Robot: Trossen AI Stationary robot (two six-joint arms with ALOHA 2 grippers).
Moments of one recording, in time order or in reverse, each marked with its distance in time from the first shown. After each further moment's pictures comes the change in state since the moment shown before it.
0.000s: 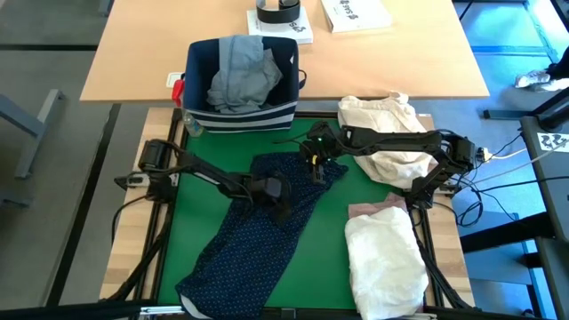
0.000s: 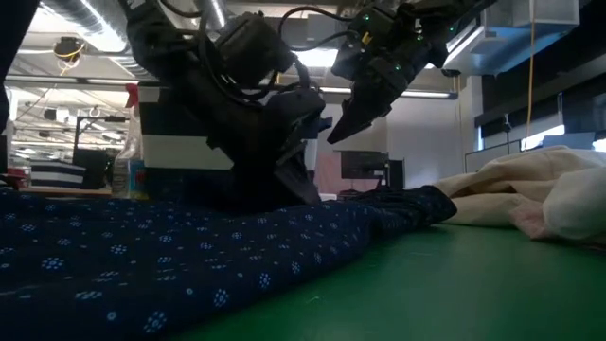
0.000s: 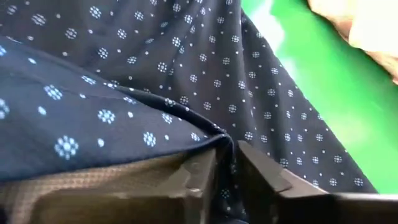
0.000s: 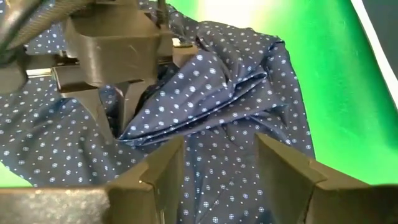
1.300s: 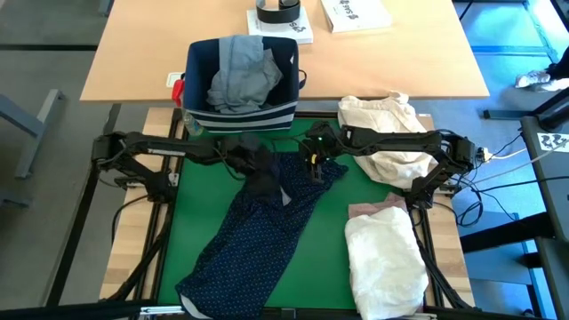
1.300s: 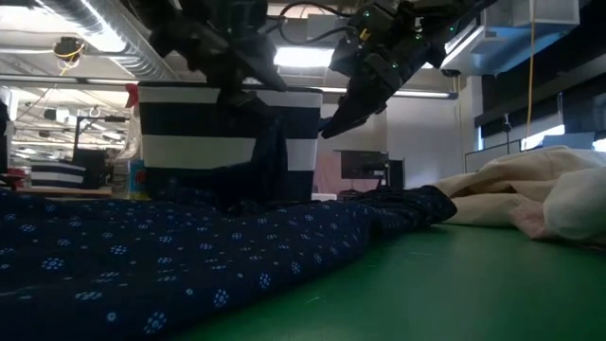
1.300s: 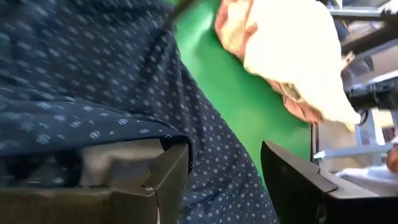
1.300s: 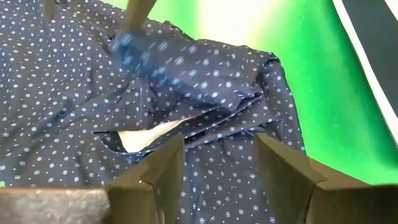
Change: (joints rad) left arm 0.244 -0.449 0.016 -0.402 0.432 0.119; right arm 0.000 0.000 0.000 0.051 0.000 0.003
